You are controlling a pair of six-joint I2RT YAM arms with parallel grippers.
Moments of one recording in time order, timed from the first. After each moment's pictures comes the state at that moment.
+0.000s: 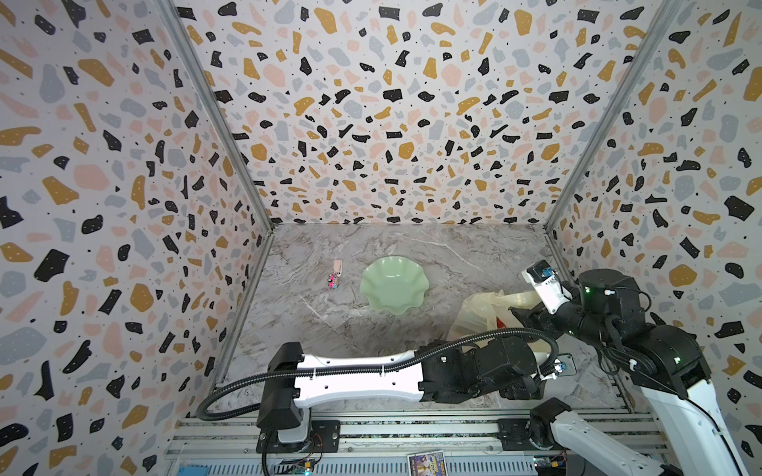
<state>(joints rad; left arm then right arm) -1.51 1.74 1.65 -0.38 -0.24 0.31 0.46 0.84 1.39 -1.23 0.02 -0.26</state>
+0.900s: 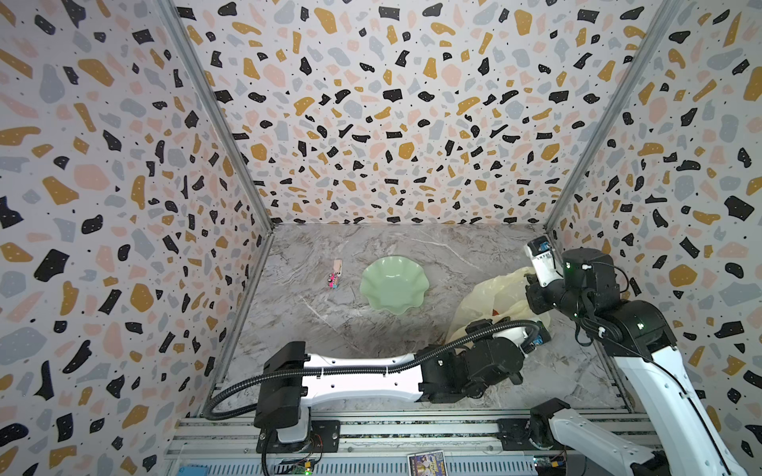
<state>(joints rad) -1.44 1.71 1.48 -0.09 -0.74 0.30 0.32 0.98 1.38 -1.03 0.15 -0.15</state>
